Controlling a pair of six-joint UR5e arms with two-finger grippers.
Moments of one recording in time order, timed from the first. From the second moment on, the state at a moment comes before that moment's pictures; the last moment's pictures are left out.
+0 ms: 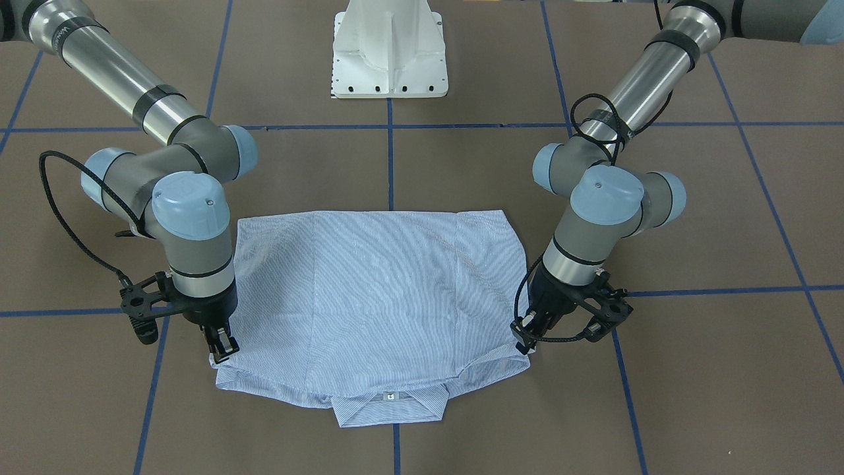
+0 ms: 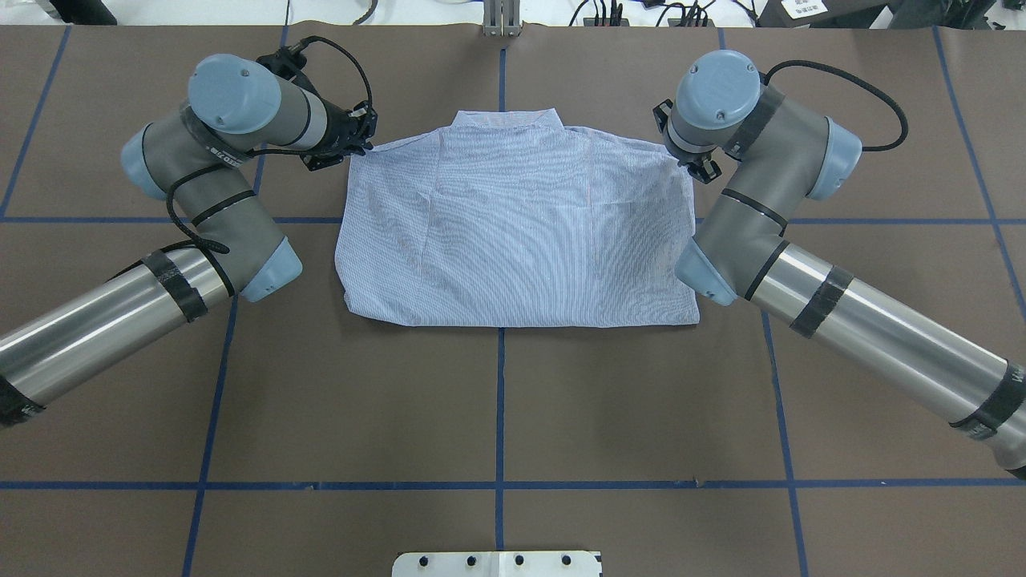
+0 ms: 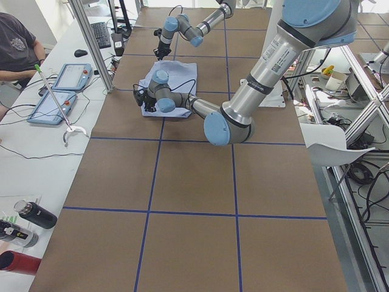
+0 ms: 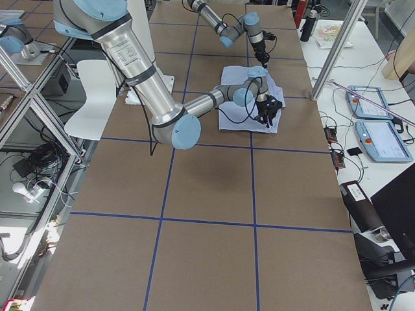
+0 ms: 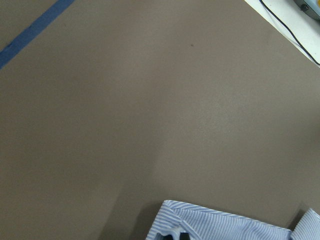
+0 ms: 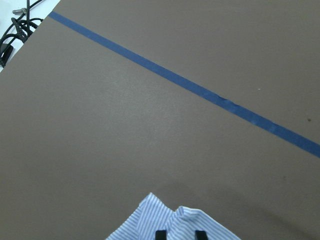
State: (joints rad) left arm -0.80 -2.28 -1.15 -2.33 -1.82 -1.69; right arm 0.80 -0.90 1.29 -1.28 1.67 1.98
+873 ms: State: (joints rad) left arm -0.92 -2.23 -1.21 -2.49 -1.91 -1.69; right arm 0.75 -1.12 1.66 -1.29 1.75 1.96
